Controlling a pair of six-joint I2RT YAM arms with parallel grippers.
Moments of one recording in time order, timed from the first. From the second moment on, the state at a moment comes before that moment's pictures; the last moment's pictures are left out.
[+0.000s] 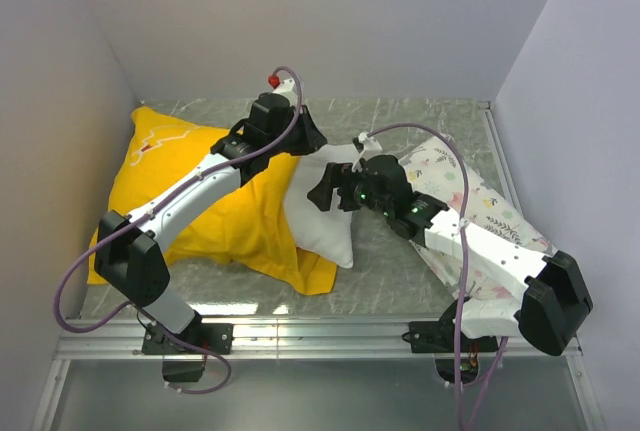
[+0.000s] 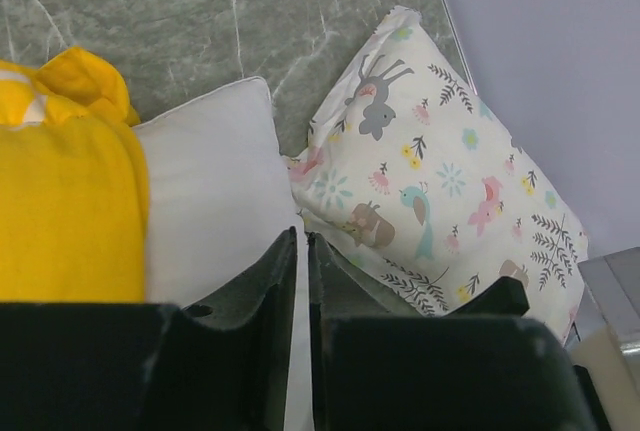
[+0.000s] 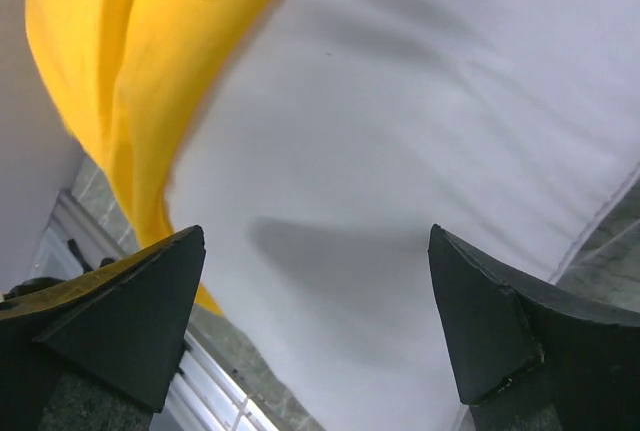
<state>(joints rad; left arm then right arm) -0.61 1.59 1.43 -0.25 0.08 -0.59 0.73 1.26 0.90 -0.06 -0.06 0.59</state>
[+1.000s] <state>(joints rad) -0.48 1.43 1.37 -0.58 -0.48 -0.39 0.77 1.55 0.99 -0.02 0.07 0.59</state>
